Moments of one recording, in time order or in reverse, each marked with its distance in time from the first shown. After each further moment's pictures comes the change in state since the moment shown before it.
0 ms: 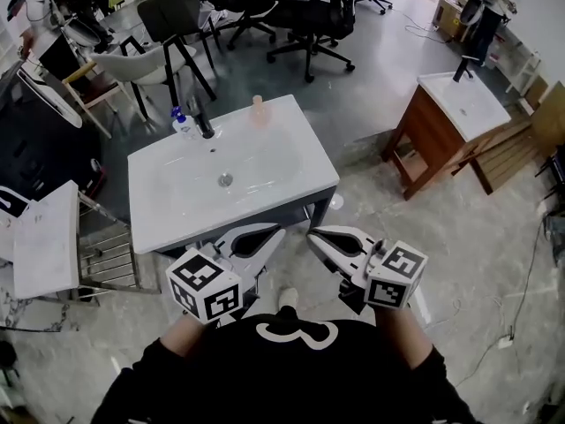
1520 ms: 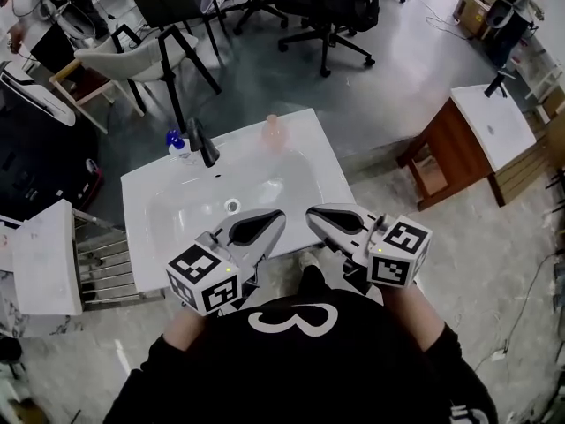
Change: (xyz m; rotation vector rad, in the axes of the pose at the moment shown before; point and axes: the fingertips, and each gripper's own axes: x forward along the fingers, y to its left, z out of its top) left arm 0.079 0.173 0.065 -0.016 -0.007 0.042; right arm 0.132 -0.158 0.063 0.008 0.105 0.047
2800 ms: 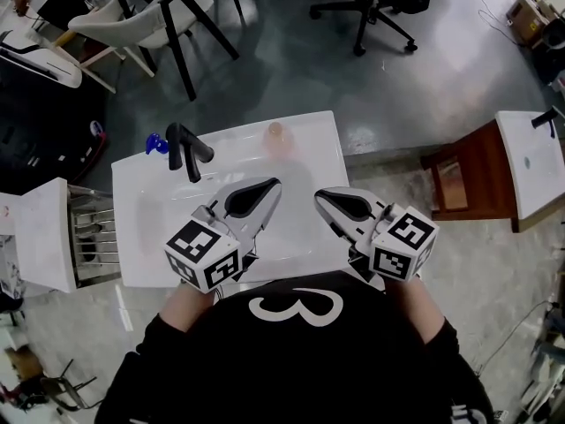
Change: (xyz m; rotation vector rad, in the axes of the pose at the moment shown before) left arm 0.112 0.139 0.022 -0.013 0.018 0.228; right arm 0.045 -0.168 0.018 0.030 0.108 0.063
